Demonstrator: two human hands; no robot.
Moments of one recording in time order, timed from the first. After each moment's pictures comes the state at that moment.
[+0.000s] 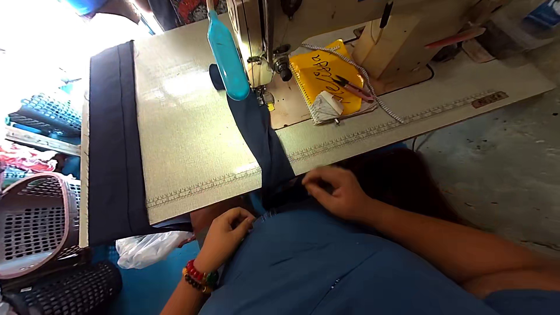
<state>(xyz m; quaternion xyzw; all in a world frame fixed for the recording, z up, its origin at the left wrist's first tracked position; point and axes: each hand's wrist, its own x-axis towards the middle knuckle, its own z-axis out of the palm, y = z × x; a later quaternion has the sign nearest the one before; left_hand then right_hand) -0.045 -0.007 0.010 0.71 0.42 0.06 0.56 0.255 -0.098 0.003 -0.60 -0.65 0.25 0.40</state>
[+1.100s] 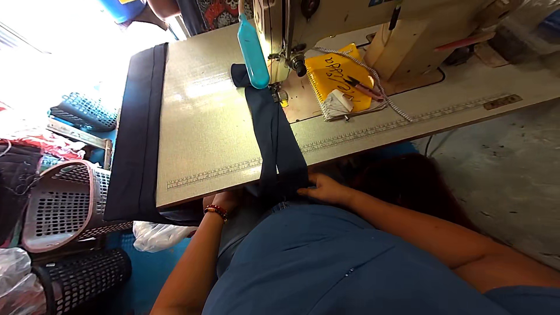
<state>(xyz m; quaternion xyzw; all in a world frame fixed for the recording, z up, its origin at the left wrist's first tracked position) -0.048 0.061 -0.067 0.78 0.53 -0.18 0.29 0.242 -0.085 -0.059 -0.55 -0.53 0.55 0.34</state>
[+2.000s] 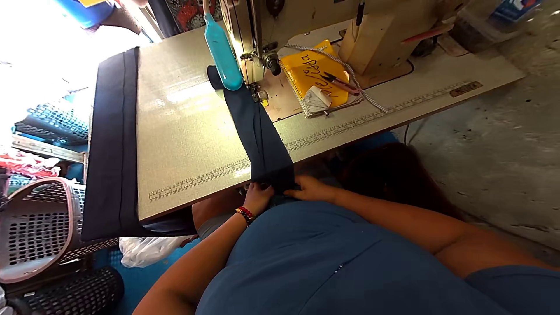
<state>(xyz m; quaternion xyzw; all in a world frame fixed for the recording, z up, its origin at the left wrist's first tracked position) 0.045 0.006 -0.065 0.66 0.52 -0.02 0.55 0.234 -0.089 -0.062 -0.56 -0.58 0.51 0.30</state>
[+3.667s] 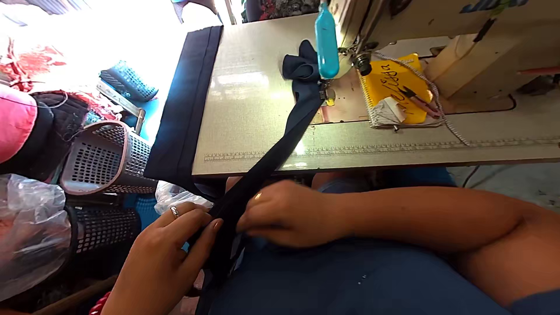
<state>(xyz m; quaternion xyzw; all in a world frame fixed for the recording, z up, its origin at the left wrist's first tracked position) -0.157 -0.055 0.145 0.86 0.44 0.20 0.17 0.100 -0.040 0.106 -0.19 -0.86 0.32 0.34</state>
